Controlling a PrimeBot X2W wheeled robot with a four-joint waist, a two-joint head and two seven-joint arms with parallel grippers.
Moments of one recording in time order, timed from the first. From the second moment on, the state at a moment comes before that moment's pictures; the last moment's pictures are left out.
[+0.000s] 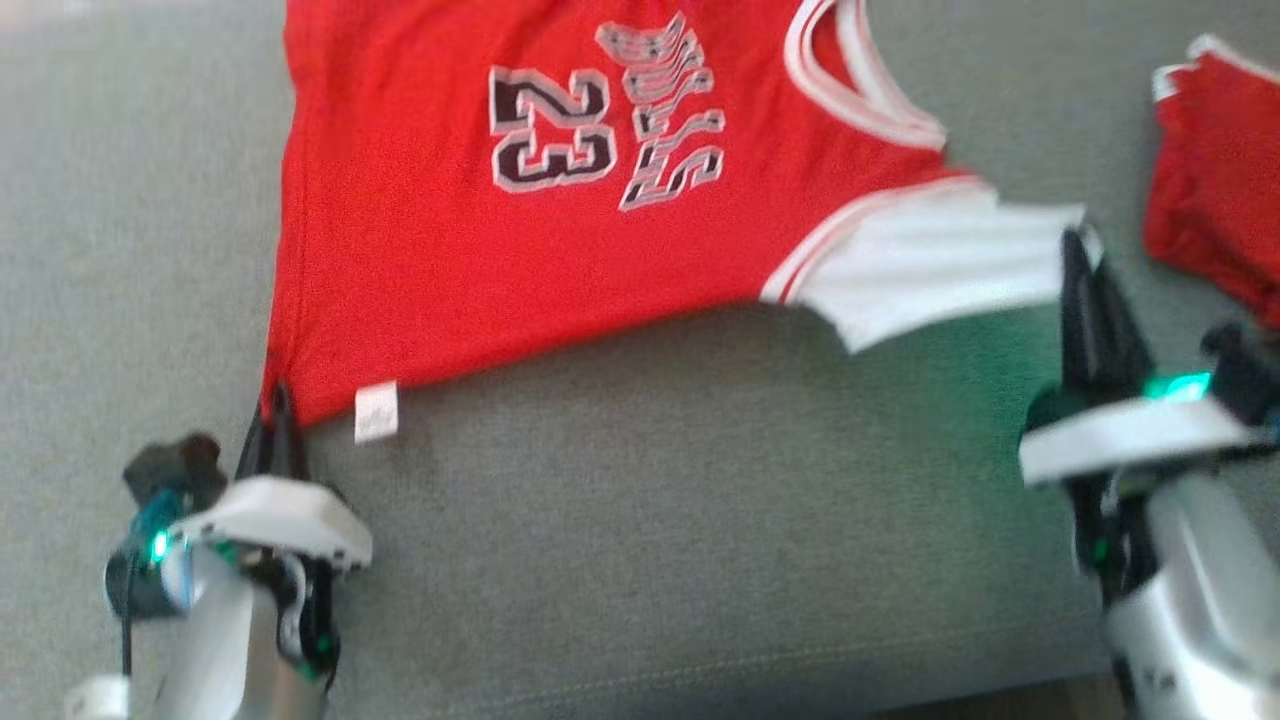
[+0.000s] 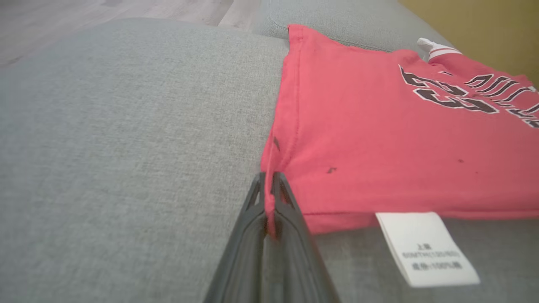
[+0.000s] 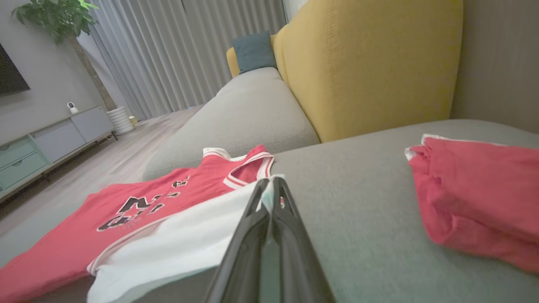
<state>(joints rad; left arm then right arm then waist) -0.29 0.03 0.06 0.61 -0.19 0.01 -0.26 -0.32 -0.19 0.10 0.35 0.43 0.13 -0.23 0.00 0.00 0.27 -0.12</state>
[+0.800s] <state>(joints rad) 0.06 0.03 -0.02 0.41 -0.29 0.06 -0.26 0.09 -0.17 0.09 0.16 0.45 0.13 -0.09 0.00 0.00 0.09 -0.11</state>
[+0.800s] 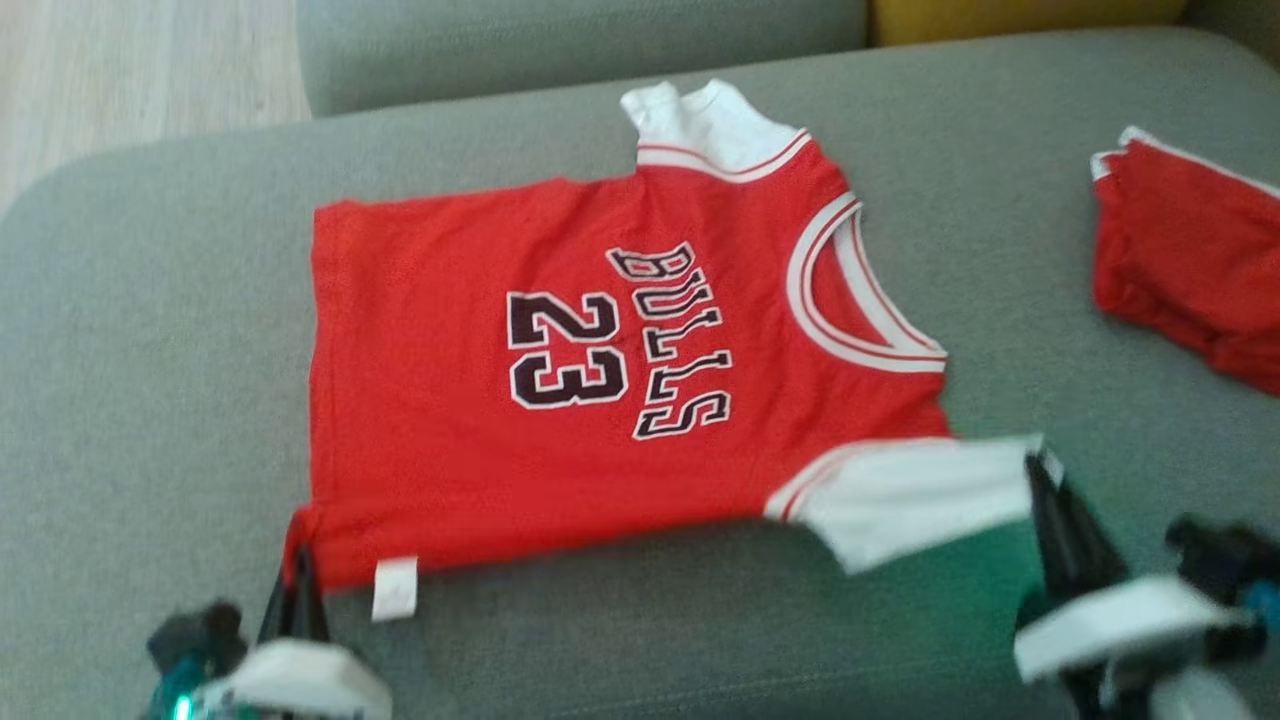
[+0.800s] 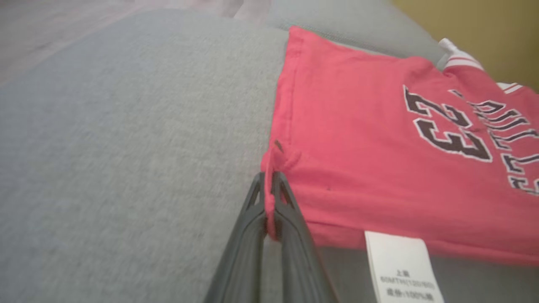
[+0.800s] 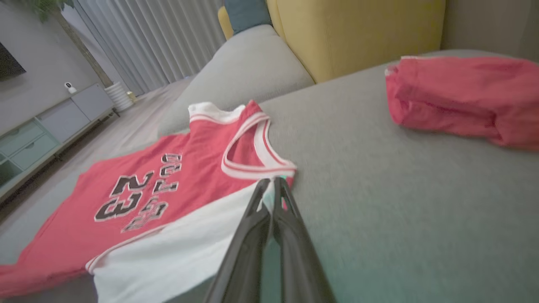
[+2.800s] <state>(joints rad) -0.29 0.03 -0.13 0.49 -0.21 0.07 -0.26 -0.34 -0.10 0.05 0.66 0.30 0.13 -0.24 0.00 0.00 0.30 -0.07</state>
